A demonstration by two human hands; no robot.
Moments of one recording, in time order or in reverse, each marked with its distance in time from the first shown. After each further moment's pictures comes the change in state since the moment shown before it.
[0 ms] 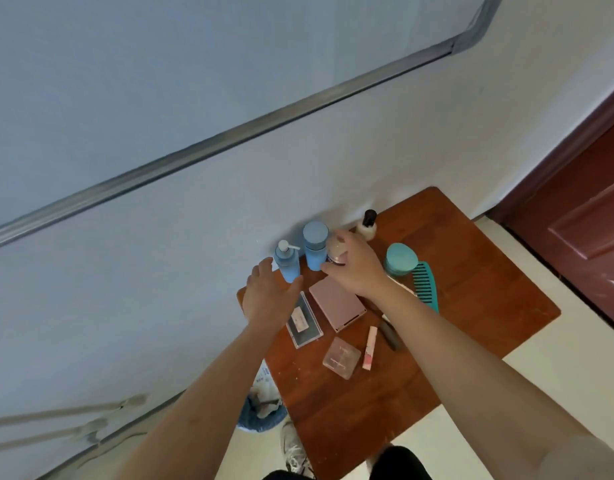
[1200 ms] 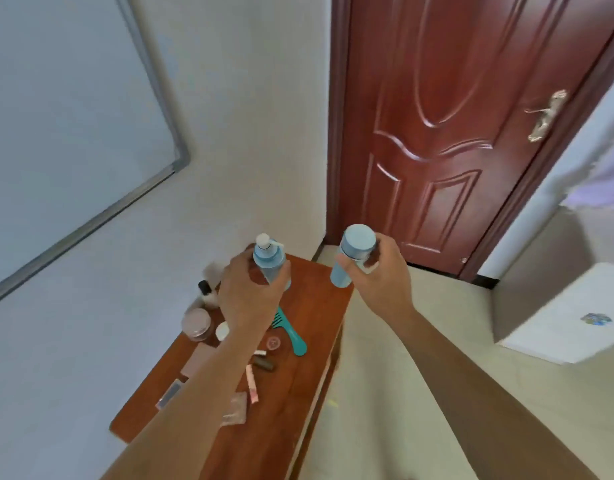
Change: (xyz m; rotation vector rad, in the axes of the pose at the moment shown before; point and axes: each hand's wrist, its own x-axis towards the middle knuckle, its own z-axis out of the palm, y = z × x) left_hand -0.199 0.221 -0.019 -0.402 0.028 0.785; right_hand -0.301 0.038 -0.203 0.087 1.118 0.232
